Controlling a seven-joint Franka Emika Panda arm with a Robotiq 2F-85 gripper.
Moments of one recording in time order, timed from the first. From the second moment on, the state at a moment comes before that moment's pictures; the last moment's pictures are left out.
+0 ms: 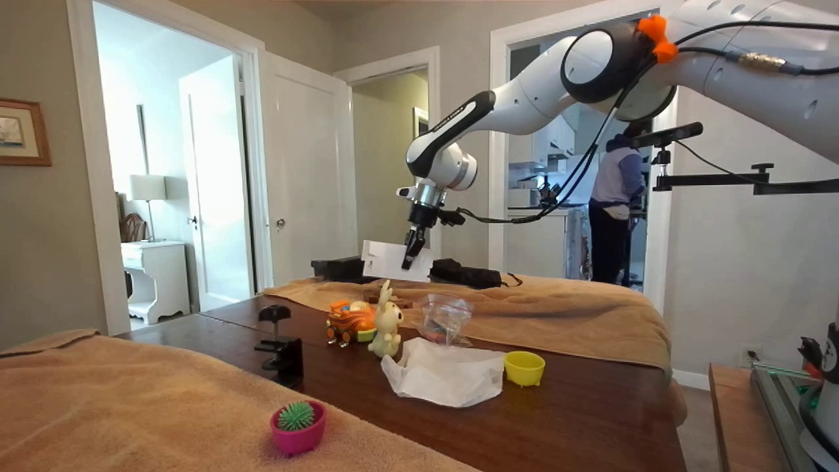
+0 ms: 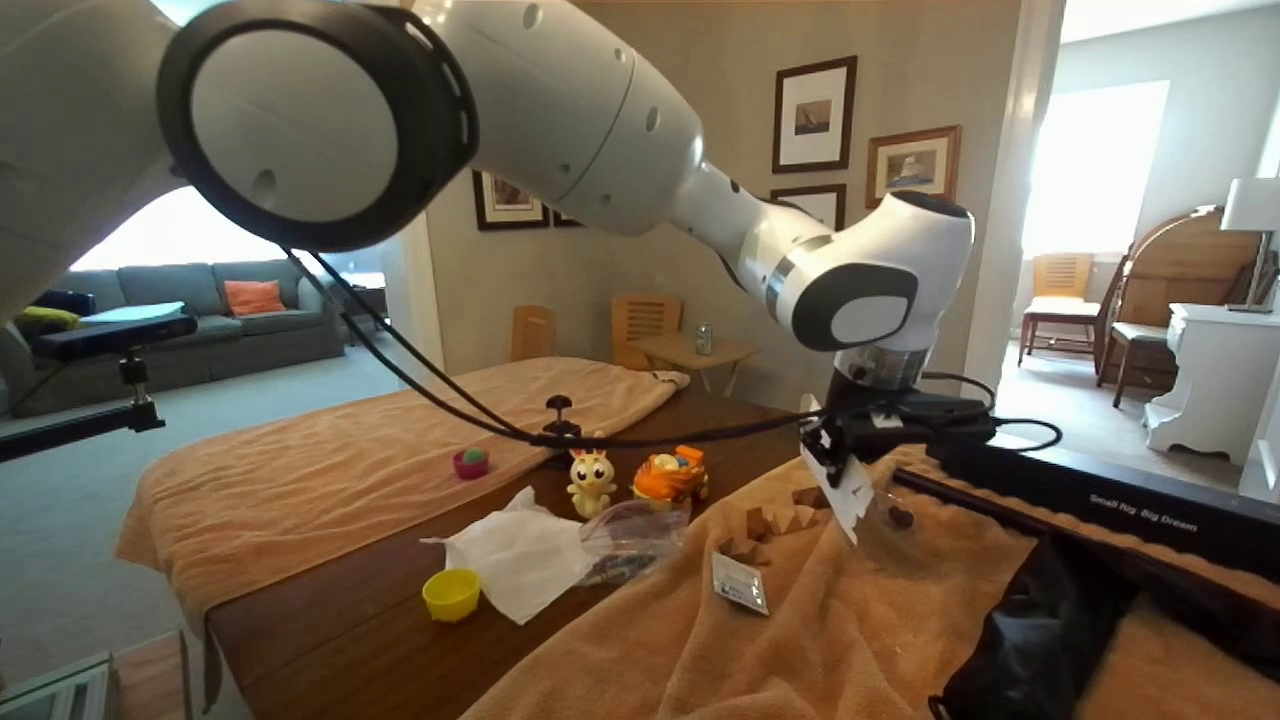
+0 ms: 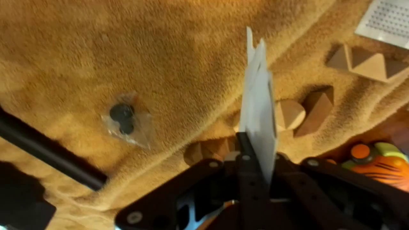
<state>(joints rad) -0.38 0.87 0.13 -1.18 0.25 2.17 -1.33</state>
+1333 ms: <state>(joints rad) -0.25 0.49 0.07 -1.62 0.11 1.56 -1.74</state>
